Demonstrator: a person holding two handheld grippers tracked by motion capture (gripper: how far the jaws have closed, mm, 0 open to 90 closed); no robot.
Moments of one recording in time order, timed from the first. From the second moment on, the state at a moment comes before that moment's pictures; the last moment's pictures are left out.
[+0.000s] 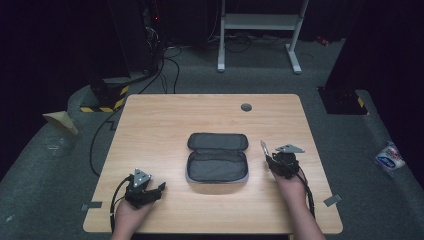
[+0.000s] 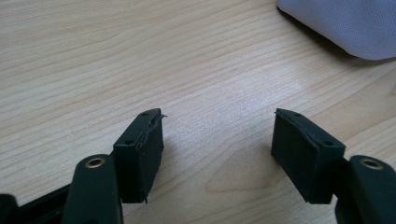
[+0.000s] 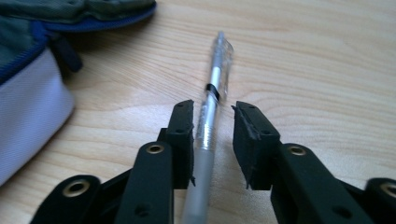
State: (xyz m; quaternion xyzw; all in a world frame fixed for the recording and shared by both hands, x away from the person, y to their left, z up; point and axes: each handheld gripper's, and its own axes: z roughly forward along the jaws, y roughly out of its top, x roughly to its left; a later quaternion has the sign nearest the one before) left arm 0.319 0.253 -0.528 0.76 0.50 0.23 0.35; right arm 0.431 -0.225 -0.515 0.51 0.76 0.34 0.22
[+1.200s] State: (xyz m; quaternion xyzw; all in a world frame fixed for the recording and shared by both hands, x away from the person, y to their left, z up) left arm 0.319 0.253 -0.528 0.76 0.50 0.23 0.35; right arm 0.419 -0.218 -0.513 0.49 0.77 0.33 0.24
